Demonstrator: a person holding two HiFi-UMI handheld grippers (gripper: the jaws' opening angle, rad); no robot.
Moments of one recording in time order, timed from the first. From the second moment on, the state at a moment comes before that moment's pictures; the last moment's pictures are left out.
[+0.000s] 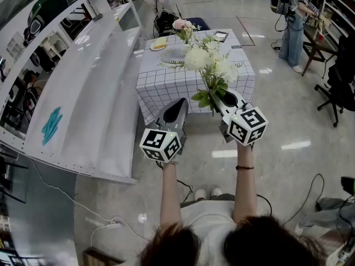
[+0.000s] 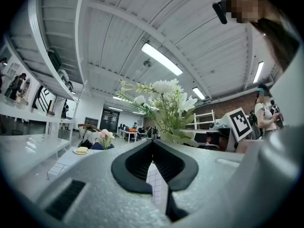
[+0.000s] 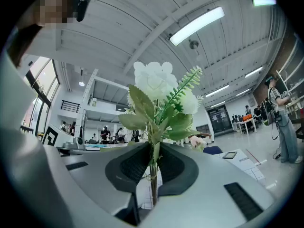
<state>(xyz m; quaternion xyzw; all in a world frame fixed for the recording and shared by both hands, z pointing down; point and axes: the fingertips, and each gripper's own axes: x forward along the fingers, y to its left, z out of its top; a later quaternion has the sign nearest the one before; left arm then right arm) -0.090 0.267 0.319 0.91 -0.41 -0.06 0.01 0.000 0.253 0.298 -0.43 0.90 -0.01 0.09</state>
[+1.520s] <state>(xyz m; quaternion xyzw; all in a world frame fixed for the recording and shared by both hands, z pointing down) -0.050 0.221 0.356 0.90 -0.43 -0.04 0.06 0.068 0.201 0.335 -0.45 0.88 -0.07 0.11</state>
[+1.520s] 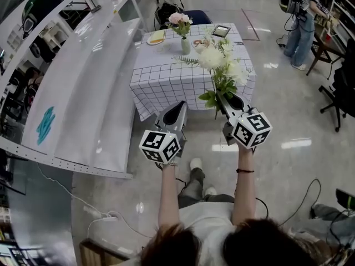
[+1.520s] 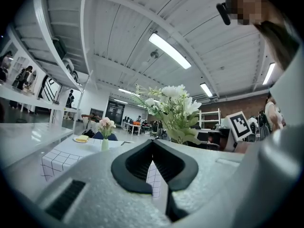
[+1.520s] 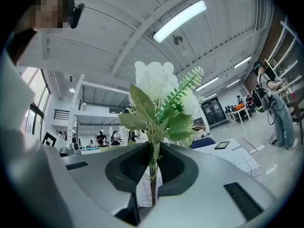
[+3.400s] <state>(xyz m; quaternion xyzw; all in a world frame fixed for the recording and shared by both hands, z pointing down) -0.092 -0.047 0.375 0.92 -0.39 -0.03 0.08 0.037 -0.039 0.358 -0.52 0.84 -0.10 0.12</state>
